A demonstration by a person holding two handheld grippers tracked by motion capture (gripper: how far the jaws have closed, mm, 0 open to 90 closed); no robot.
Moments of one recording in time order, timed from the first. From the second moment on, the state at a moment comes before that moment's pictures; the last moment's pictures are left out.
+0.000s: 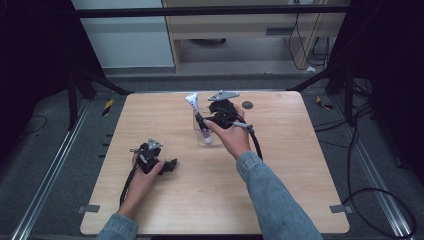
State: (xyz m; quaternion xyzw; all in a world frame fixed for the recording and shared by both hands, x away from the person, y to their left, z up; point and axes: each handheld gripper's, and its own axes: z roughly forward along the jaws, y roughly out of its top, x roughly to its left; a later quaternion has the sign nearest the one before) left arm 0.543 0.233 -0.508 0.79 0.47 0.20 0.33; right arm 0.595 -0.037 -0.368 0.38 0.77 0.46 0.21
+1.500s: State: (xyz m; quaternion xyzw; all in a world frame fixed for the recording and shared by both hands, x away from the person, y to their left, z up) left arm 0.543 0.234 -0.508 0.80 0.47 0.20 0.33; right arm 0.563 -0.129 -0.381 0.40 0.78 0.41 0.23
